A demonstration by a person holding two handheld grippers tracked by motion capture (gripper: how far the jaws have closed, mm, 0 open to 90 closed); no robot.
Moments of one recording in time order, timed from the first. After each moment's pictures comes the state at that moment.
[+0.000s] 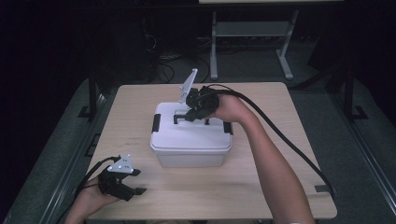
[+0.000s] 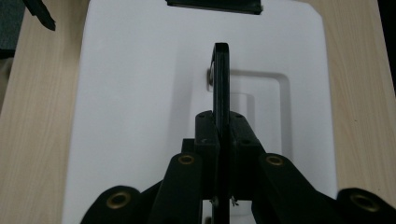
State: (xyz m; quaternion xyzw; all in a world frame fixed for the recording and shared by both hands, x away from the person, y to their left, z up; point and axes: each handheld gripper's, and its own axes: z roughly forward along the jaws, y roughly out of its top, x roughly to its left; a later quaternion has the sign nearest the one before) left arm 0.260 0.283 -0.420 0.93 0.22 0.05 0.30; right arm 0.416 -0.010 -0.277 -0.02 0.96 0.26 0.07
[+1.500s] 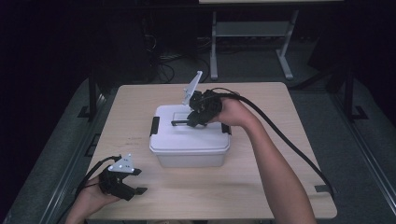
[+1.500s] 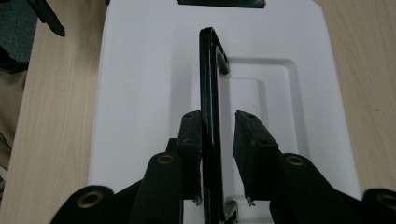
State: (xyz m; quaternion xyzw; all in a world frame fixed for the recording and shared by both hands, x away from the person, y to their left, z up) left arm 0.260 0.280 -0.417 0.93 0.22 0.06 0.30; right arm 0.413 -0.018 -0.287 0.01 0.96 0.27 0.05
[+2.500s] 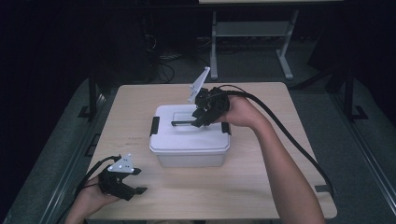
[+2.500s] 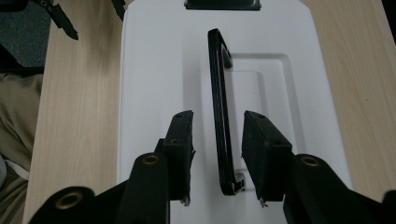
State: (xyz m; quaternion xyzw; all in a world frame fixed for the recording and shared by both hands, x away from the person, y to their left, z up) left arm 0.258 0.280 -0.413 0.93 0.22 0.06 0.30; right arm 0.399 -0.035 -0.267 0.03 0.96 0.27 0.06
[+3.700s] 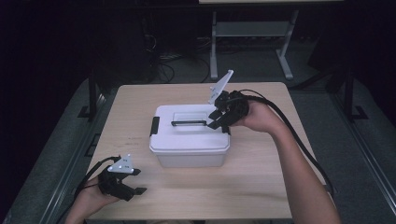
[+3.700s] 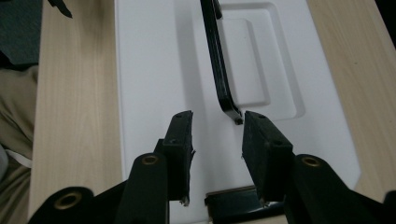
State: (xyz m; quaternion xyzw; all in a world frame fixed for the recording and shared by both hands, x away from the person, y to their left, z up) left arm 0.258 0.281 -0.416 0.93 0.22 0.06 0.30; right arm 0.391 -0.084 -0.276 0.07 0.95 0.28 0.06
